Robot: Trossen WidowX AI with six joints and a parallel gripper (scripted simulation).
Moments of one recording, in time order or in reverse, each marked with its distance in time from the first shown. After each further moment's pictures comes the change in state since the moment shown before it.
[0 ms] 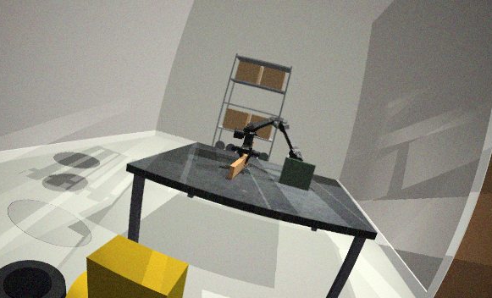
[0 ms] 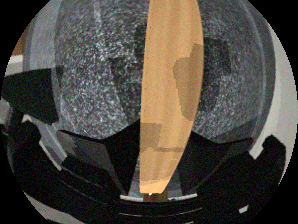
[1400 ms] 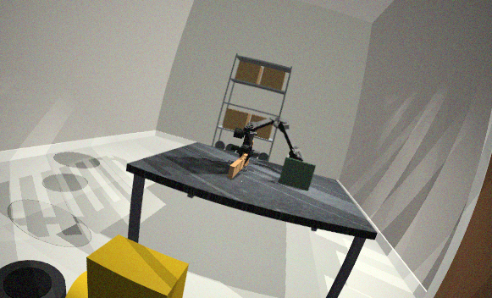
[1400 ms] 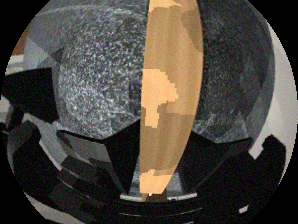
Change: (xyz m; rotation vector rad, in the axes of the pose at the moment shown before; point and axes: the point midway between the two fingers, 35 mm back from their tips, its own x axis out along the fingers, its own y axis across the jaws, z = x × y) arm -0.003 -0.002 -0.002 -0.001 0.000 0.000
